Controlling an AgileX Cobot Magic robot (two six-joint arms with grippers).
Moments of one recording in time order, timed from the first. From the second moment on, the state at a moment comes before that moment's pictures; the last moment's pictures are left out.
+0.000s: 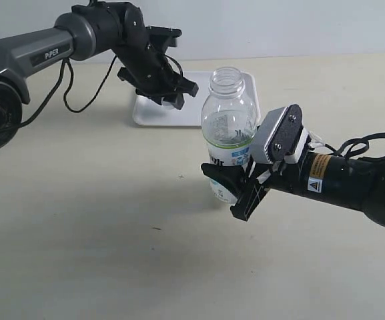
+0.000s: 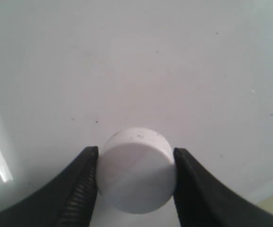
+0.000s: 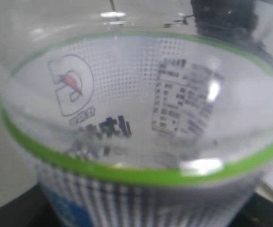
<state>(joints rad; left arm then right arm) -0.45 2.60 -2.29 -0.19 0.91 0.14 0.17 2.00 -0.55 -0.72 -1.12 0.01</state>
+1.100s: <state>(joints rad) -0.43 2.50 -2.29 -0.19 1.01 0.16 0.17 2.05 -0.55 -0.69 -1.16 0.02</state>
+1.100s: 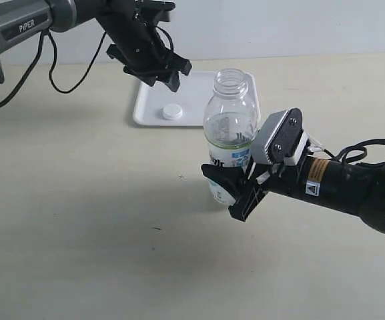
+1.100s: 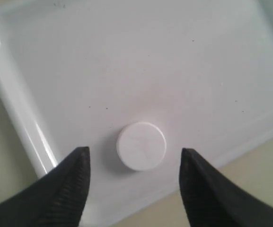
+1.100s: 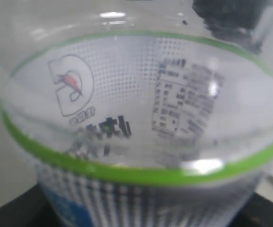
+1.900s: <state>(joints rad) -0.31 2.46 -2.29 -0.37 1.14 0.17 0.17 2.13 -0.63 -0.76 -1.19 0.06</state>
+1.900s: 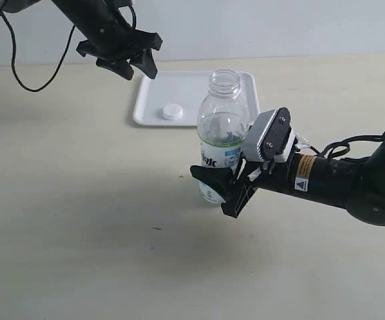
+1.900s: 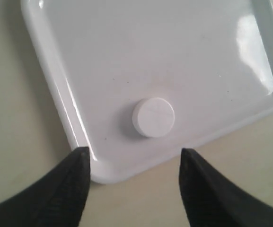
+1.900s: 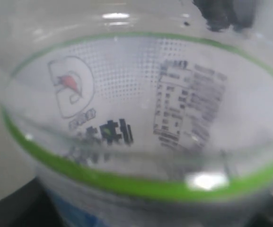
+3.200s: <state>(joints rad) -0.31 1.04 -0.60 -1.12 0.09 0.93 0.17 1.36 -0.55 -1.74 -0.57 1.41</state>
